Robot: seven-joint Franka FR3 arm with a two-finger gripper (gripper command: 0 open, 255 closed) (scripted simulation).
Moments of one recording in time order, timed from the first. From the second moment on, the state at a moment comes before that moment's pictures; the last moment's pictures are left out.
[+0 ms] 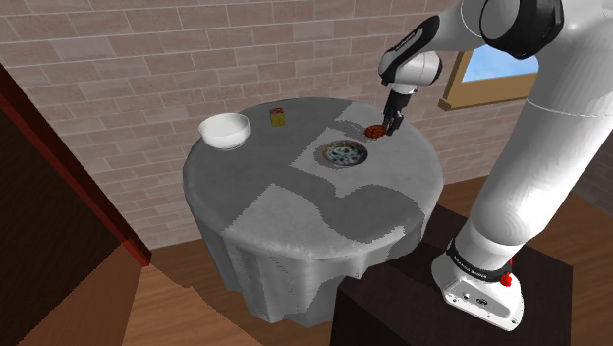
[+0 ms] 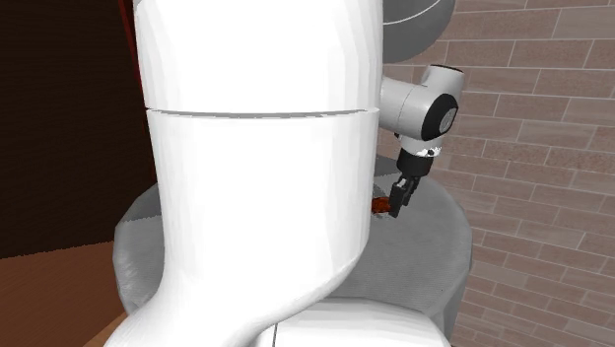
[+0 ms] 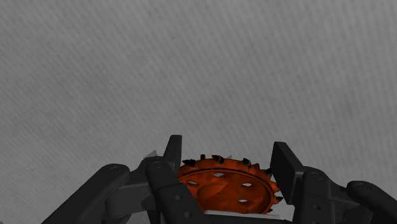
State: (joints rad) arm -0.21 0.12 -0.51 -2.20 0.26 2.30 -1.61
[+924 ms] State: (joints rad) arm -0.19 -0.02 -0.51 -2.17 0.15 2.17 -1.50
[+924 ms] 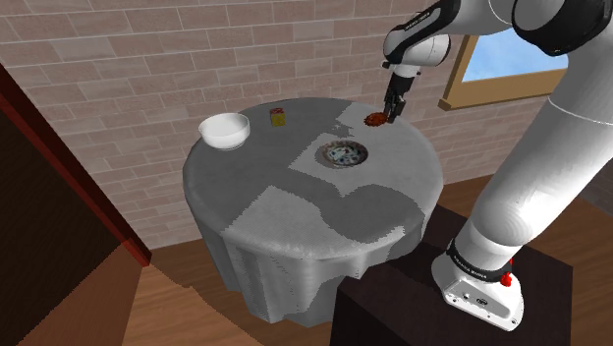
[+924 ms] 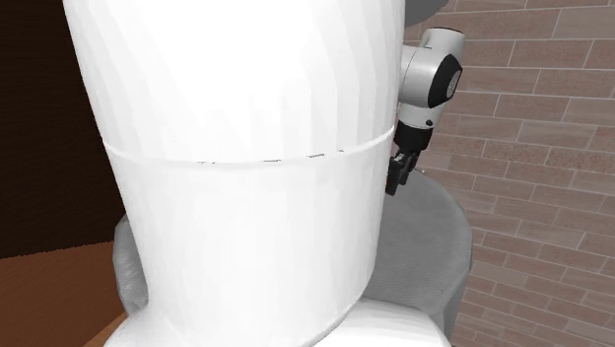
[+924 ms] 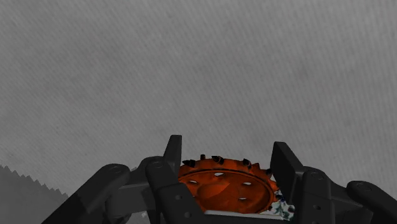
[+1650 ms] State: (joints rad) arm -0.09 -0.22 -0.34 -2.38 0.07 2.23 -1.18
